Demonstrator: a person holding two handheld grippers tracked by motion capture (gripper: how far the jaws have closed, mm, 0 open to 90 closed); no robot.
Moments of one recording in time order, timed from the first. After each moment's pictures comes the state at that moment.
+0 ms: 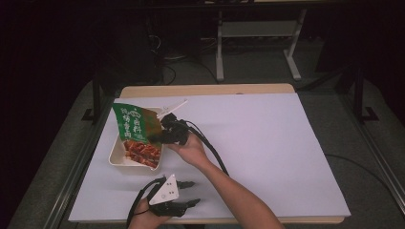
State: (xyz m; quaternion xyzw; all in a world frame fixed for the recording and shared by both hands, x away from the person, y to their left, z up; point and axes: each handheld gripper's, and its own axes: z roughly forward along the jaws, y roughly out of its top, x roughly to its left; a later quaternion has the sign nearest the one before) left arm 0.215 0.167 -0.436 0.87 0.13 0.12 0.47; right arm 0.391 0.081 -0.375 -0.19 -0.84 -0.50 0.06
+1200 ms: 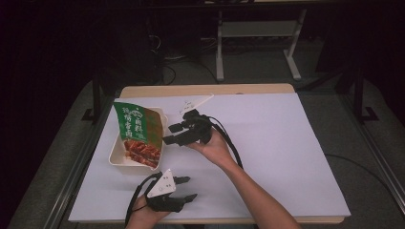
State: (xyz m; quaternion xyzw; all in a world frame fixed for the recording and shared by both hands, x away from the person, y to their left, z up) left arm 0.226 0.175 -0.437 0.86 0.17 0.12 0.46; right arm 0.376 0.013 -0.342 -0.18 -0.84 -0.51 0.05
